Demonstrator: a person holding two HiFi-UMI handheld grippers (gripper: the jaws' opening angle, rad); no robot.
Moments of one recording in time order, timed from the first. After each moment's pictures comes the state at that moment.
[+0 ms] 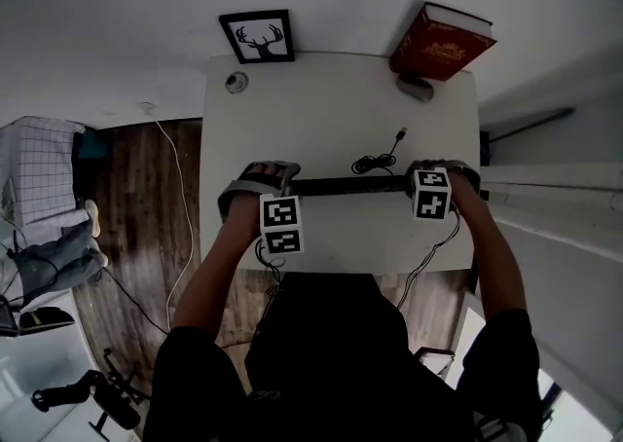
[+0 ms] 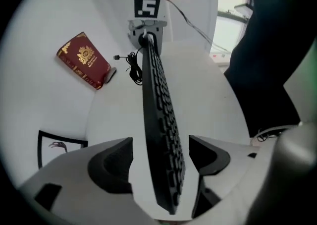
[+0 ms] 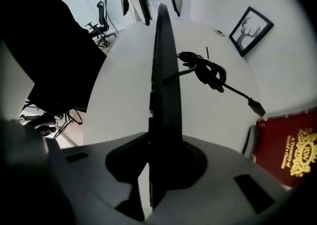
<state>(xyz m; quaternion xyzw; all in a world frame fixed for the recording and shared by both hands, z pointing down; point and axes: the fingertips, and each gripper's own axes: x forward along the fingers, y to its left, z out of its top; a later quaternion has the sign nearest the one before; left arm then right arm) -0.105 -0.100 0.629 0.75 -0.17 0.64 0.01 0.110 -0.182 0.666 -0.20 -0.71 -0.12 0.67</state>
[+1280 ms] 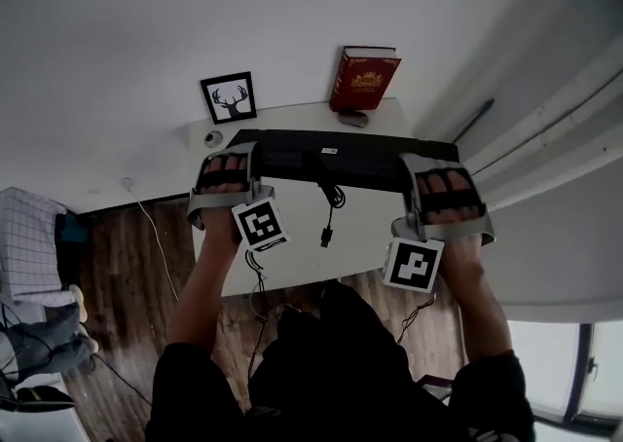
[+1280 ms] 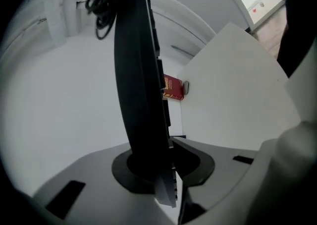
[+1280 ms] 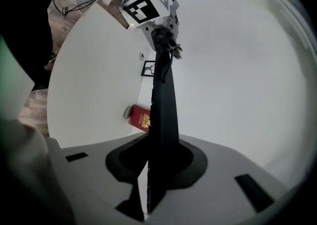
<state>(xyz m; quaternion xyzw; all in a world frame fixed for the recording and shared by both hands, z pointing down) -0.151 -0.144 0.401 0.58 -0.46 0.60 -0.31 0.070 -0.107 0.305 0.27 -0.54 -0.52 0.61</state>
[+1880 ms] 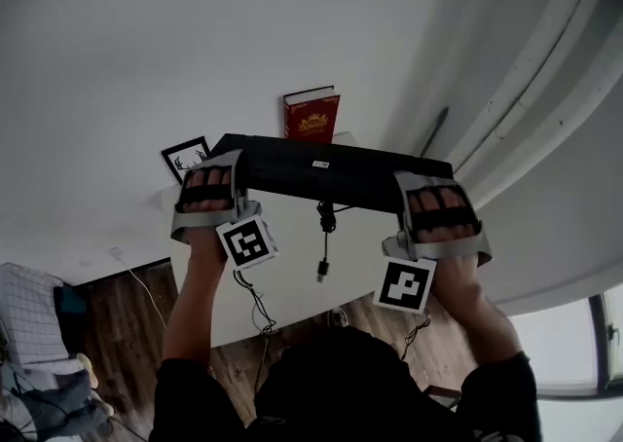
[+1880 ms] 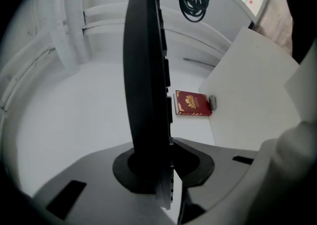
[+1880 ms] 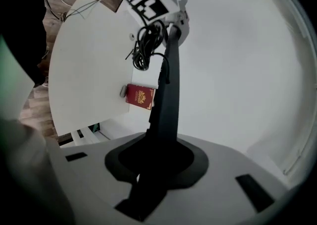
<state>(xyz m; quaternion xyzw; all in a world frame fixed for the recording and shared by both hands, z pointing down) -0.070 -0.190 0.285 0.55 -0.47 0.55 -0.42 0.158 -0.107 0.238 0.35 -0.47 -0.48 0.65</state>
